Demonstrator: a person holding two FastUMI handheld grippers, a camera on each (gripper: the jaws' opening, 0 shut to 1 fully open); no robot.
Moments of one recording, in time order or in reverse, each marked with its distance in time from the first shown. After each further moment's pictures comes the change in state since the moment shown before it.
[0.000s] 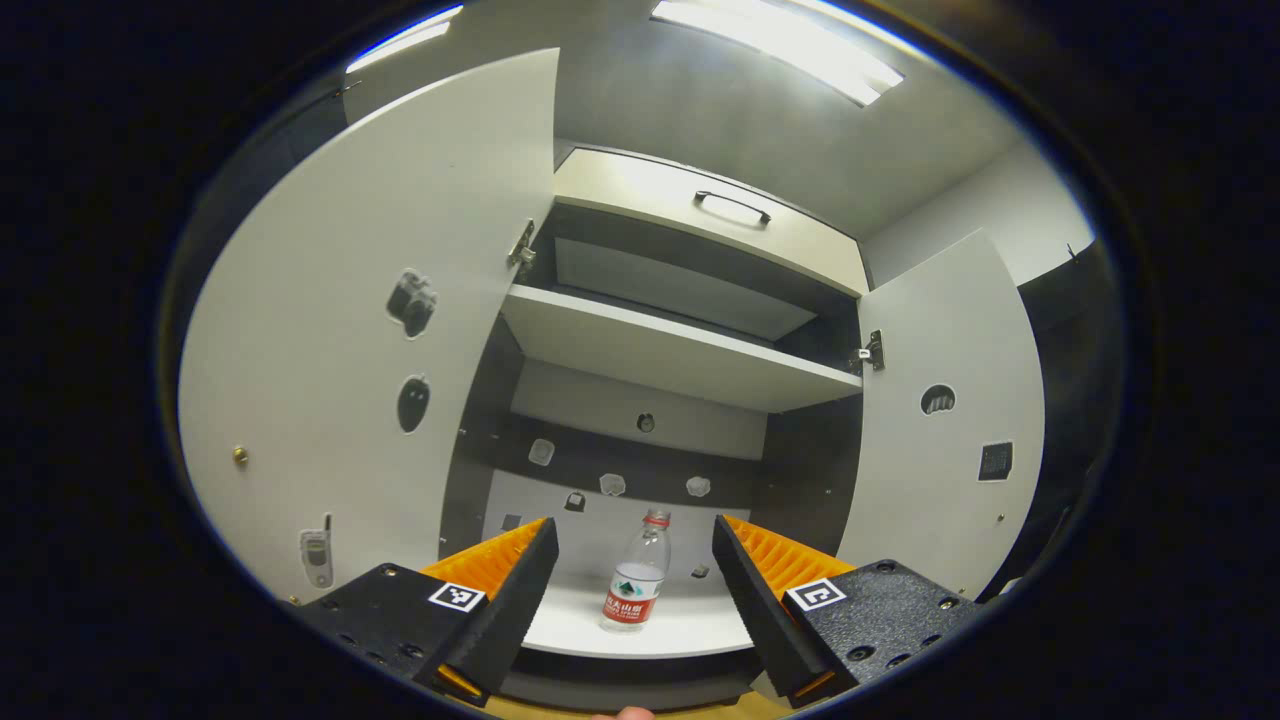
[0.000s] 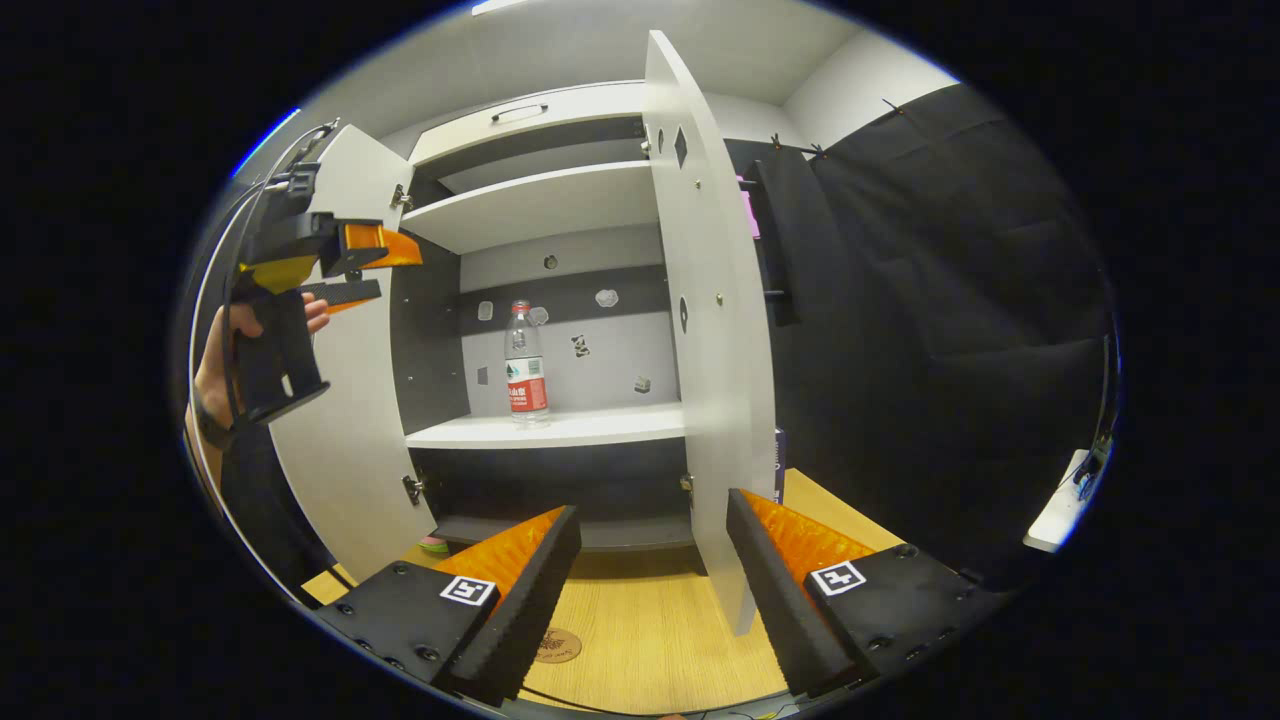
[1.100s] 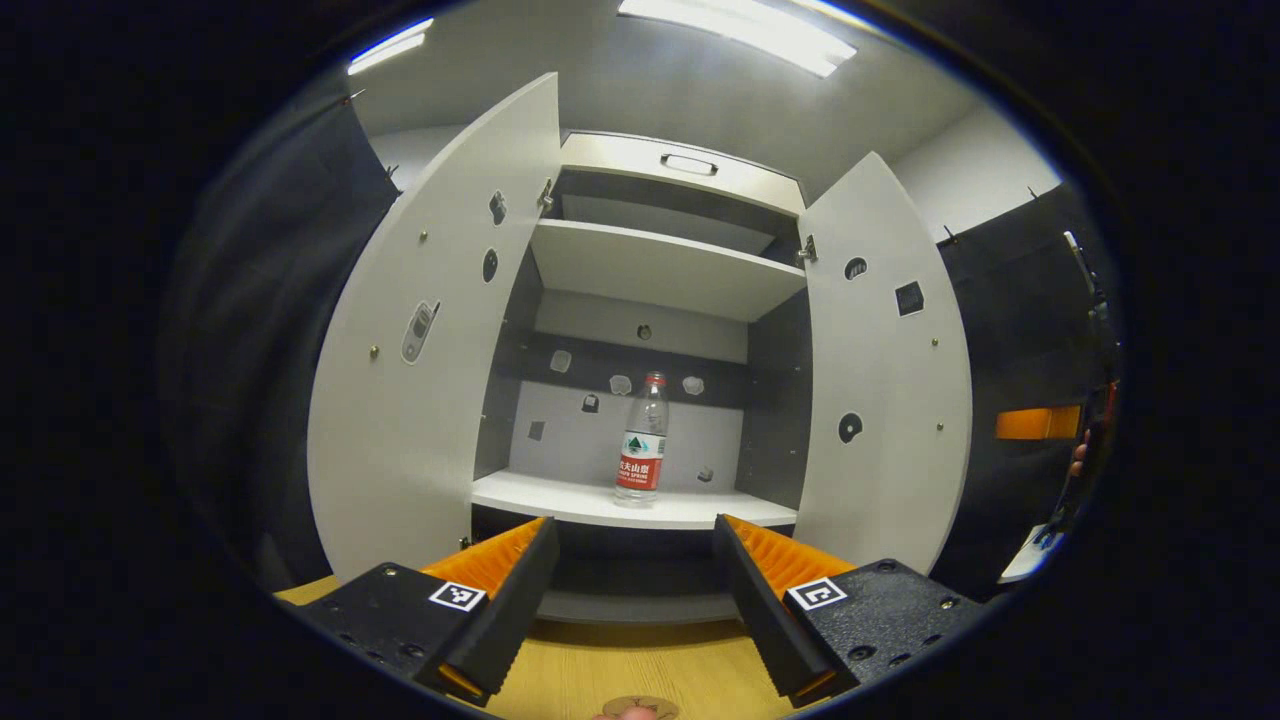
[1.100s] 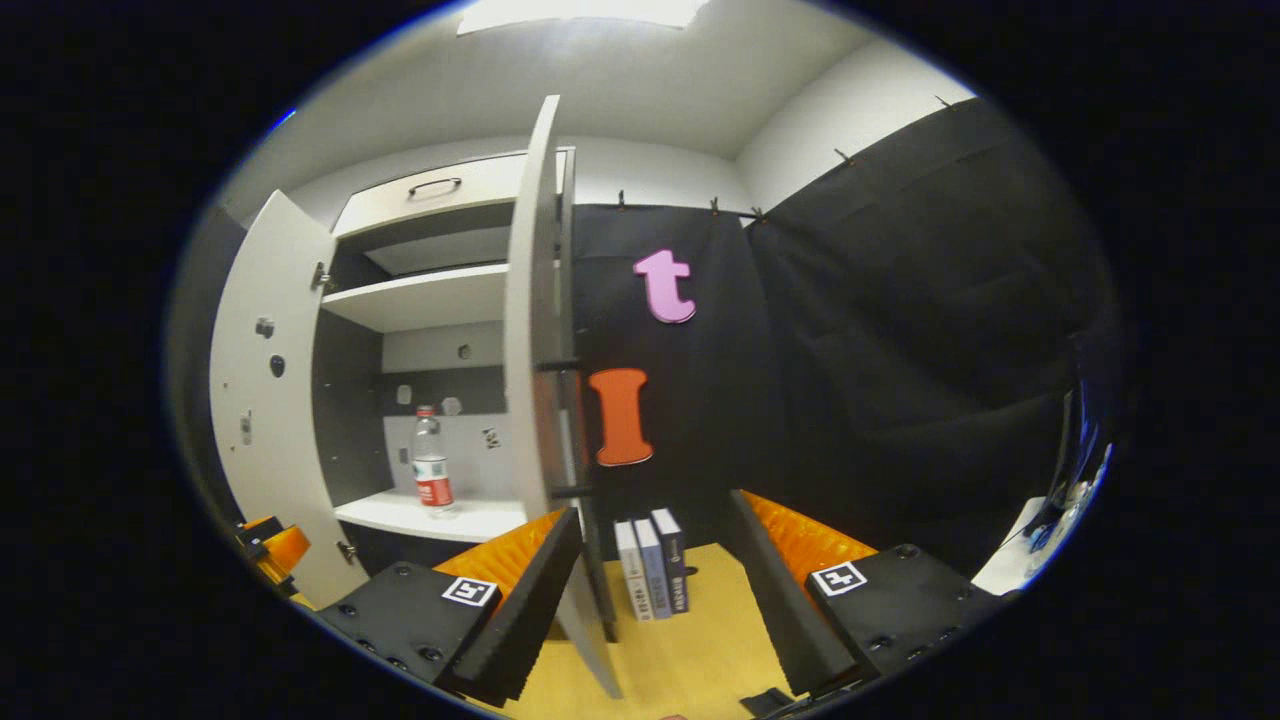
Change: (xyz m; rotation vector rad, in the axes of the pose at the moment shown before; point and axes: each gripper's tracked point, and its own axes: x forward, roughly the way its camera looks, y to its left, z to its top) left arm -0.142 -0.022 -0.123 0.062 0.059 -0.022; right arm -0.014 -0.150 0.152 -0.037 -0.201 -0.226
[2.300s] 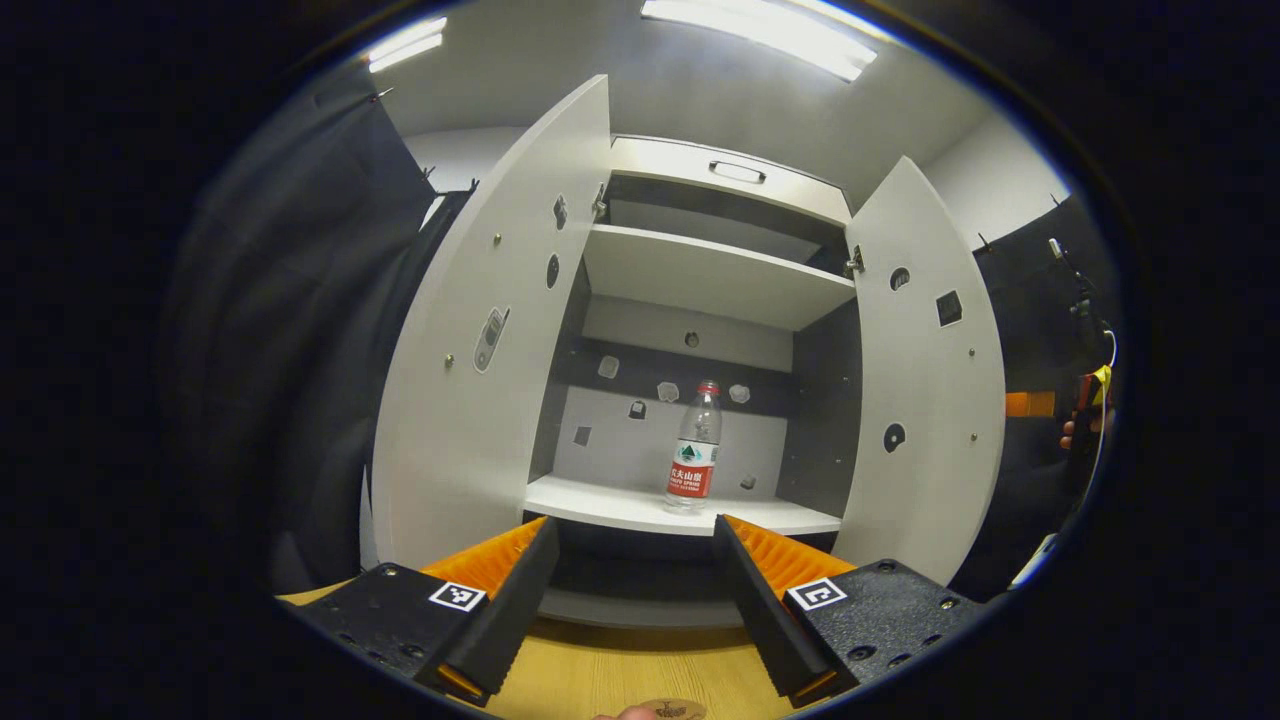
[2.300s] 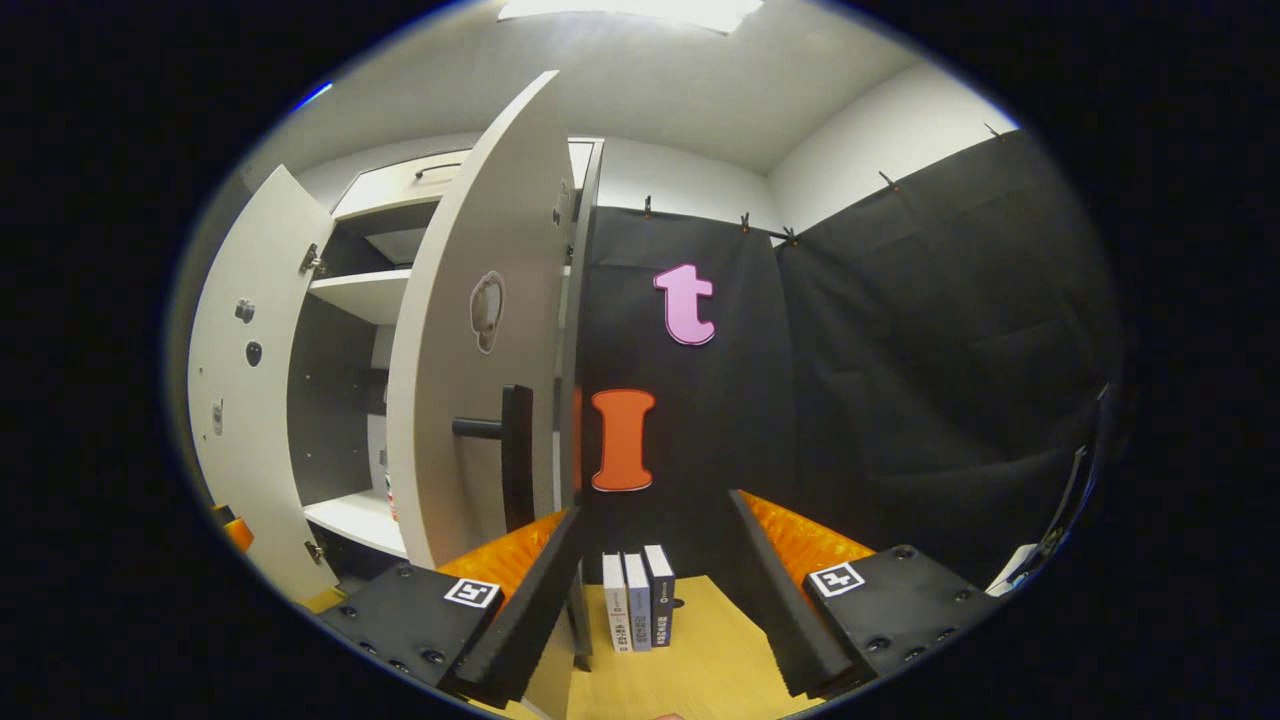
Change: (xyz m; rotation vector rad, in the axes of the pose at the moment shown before) left arm -0.005 0.053 0.006 -0.005 -0.014 0.116; right arm 0.066 0.044 0.025 -0.075 -0.011 0.090
